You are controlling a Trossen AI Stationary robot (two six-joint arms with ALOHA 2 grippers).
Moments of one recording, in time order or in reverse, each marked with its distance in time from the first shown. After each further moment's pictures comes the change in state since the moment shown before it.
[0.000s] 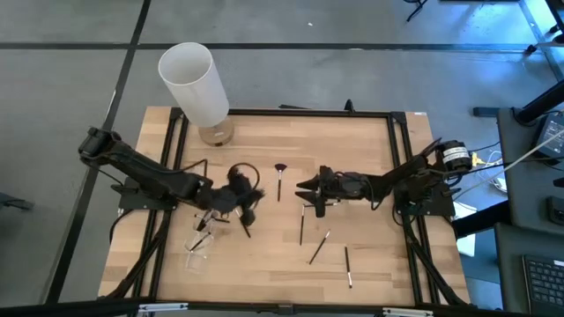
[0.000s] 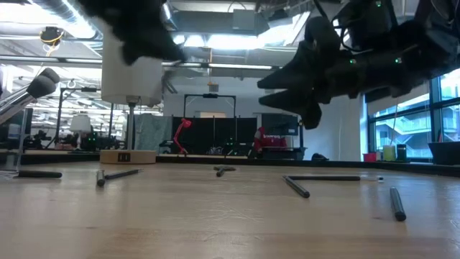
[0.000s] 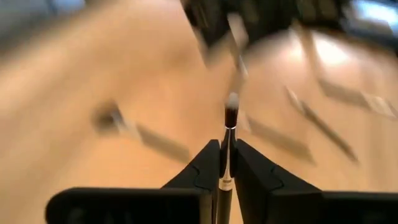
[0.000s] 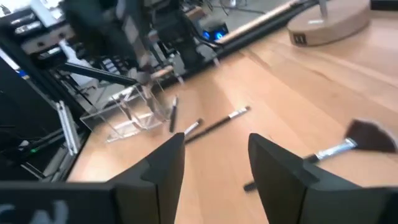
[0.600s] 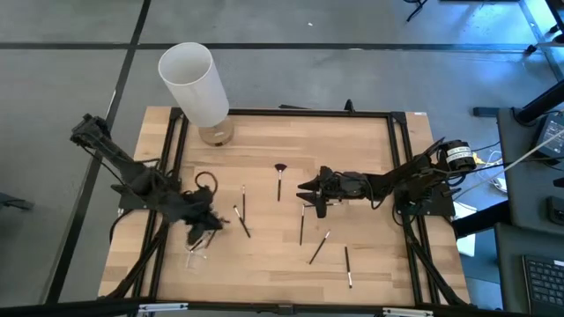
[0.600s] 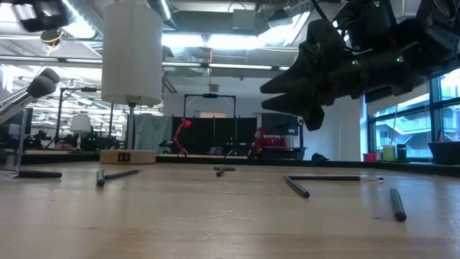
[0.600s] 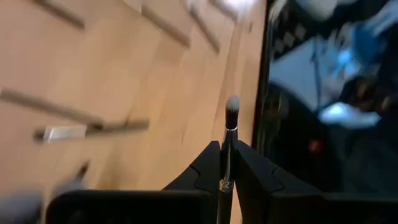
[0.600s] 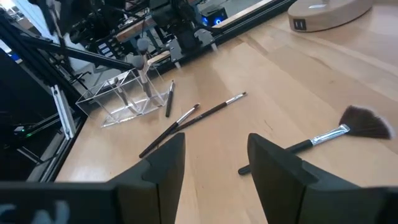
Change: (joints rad) left arm -0.314 -0.375 0.000 -0.397 0.254 -0.441; right arm -0.004 -0.027 0.000 -0.068 -0.027 -0.009
